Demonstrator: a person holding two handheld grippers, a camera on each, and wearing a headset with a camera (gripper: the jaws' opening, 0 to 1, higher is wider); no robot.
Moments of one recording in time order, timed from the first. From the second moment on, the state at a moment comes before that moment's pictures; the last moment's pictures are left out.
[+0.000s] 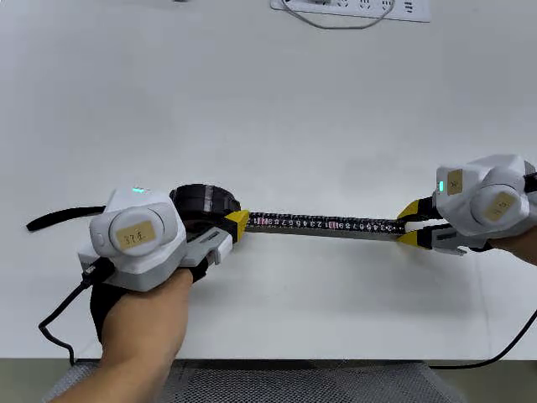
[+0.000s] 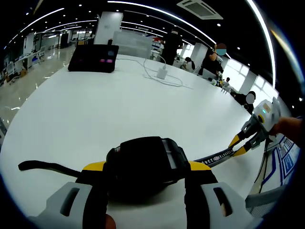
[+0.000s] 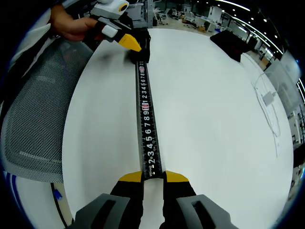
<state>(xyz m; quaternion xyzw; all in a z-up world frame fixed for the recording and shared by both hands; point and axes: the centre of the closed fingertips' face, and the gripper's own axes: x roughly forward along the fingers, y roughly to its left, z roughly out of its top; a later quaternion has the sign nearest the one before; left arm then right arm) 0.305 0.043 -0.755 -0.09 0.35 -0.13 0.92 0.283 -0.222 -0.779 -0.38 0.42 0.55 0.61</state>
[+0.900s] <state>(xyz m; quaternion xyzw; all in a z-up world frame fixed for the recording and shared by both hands) 0.304 0.044 -0.753 -0.09 0.37 -0.13 0.92 0.280 -0.223 -0.779 -0.38 0.43 0.55 0.61</state>
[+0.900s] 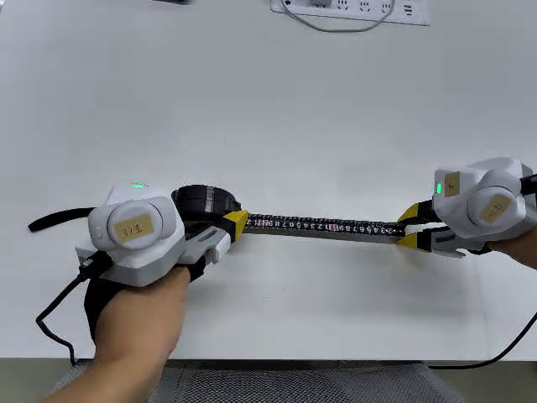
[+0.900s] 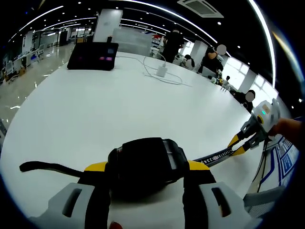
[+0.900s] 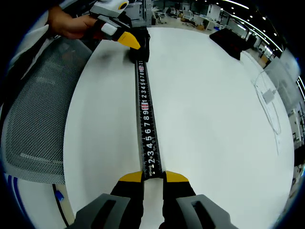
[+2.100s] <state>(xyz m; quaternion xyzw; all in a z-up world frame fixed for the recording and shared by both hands) 0.303 0.045 -0.753 -0.11 0.37 -0.14 0.91 0.288 -0.200 -0.772 -0.36 0.41 0.57 0.62</state>
